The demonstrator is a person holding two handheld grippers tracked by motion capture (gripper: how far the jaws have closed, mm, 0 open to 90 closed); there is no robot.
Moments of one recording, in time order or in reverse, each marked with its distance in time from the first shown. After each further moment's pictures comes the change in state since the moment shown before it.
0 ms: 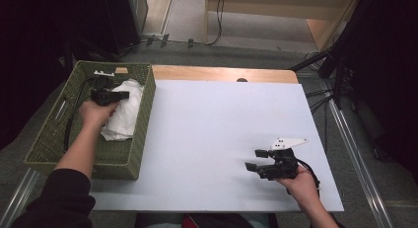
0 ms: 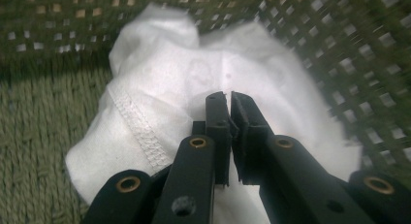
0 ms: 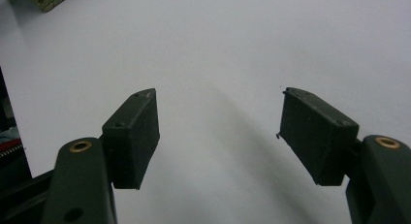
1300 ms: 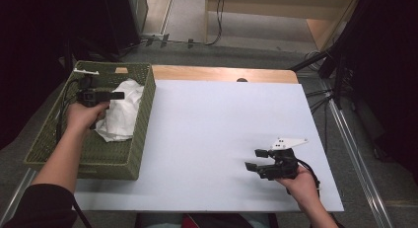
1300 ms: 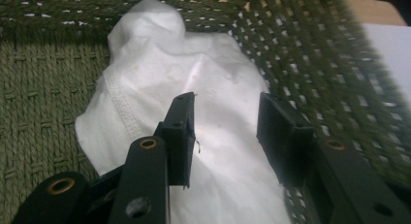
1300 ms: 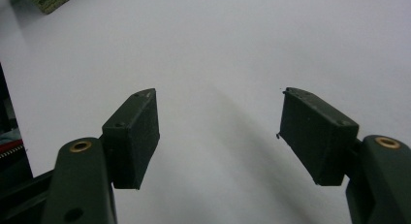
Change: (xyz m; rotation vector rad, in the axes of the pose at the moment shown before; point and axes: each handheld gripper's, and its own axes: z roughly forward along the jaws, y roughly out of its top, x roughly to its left) left arm 0.009 0.000 -0.048 -0.012 -0.133 -0.132; right arm 0.000 0.000 -0.001 -0.007 0.001 0.003
